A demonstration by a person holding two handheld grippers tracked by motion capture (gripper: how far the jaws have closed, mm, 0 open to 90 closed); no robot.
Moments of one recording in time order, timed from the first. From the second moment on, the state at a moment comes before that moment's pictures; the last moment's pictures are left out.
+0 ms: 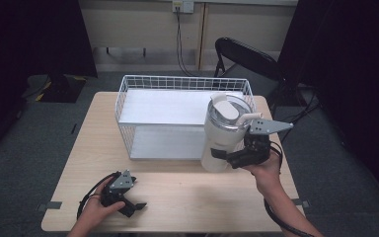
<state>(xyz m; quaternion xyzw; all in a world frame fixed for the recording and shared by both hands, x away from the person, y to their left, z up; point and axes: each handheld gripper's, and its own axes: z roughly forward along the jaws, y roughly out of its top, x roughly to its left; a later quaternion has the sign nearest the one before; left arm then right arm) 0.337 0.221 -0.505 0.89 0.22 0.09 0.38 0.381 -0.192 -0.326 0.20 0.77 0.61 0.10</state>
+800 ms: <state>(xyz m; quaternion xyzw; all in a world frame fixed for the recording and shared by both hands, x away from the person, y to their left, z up) 0.337 0.221 -0.505 0.89 0.22 0.09 0.38 0.402 -0.174 -0.281 0.20 0.77 0.60 0.11</state>
